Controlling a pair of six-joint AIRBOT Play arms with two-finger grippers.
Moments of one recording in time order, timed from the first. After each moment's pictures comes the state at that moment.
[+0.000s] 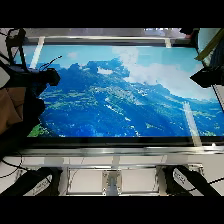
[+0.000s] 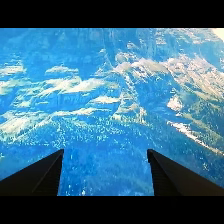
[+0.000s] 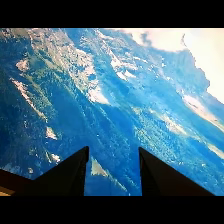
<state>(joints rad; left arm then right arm) -0.19 -1.01 1.39 1.56 -1.21 -1.73 -0.22 -1.00 1.59 -1.20 1.53 1.20</state>
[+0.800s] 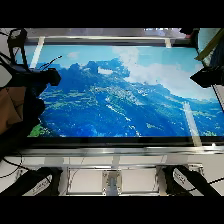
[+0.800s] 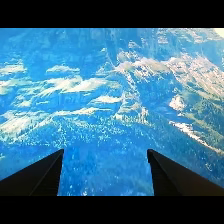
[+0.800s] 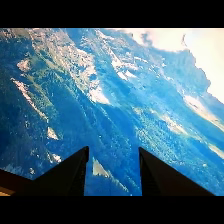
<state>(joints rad) -0.19 -1.03 1.39 1.56 -1.20 -1.73 -0.22 -1.00 1.59 -1.20 1.53 1.20</state>
